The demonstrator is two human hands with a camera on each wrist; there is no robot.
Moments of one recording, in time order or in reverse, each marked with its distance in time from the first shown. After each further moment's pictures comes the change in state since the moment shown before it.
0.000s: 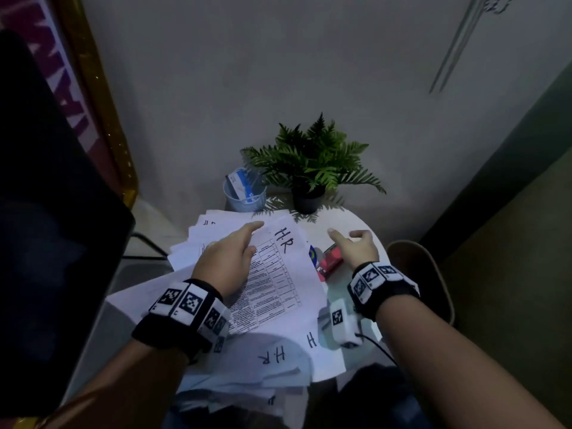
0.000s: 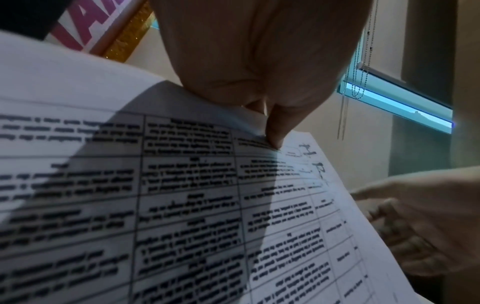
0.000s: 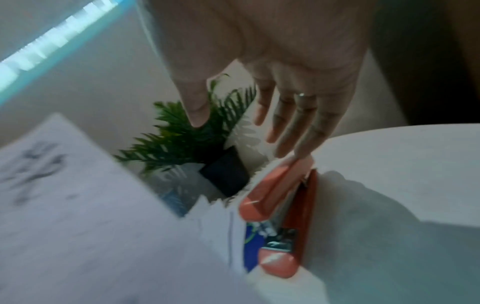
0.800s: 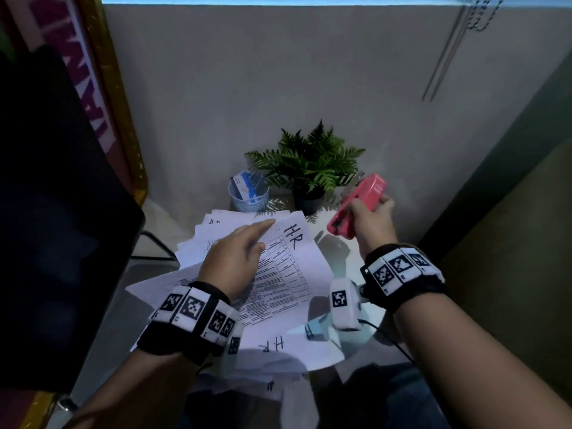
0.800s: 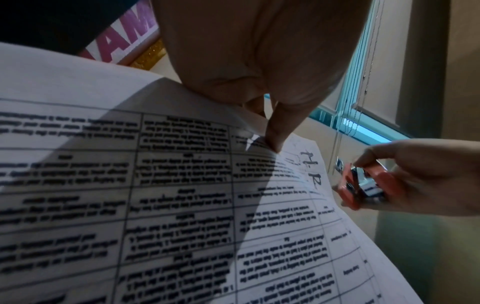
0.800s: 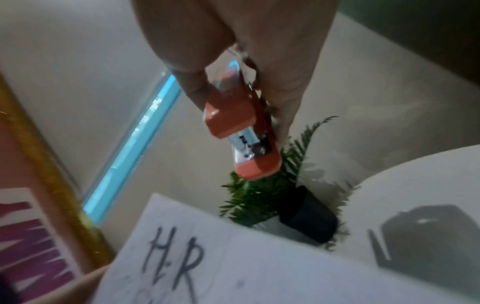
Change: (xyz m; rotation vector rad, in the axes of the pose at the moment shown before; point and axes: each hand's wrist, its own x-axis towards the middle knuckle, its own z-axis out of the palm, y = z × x) left_hand -0.030 0.026 -0.013 -0.192 0.102 0.036; right_hand -0.034 -0.045 -0.038 0.541 -0.040 -0.198
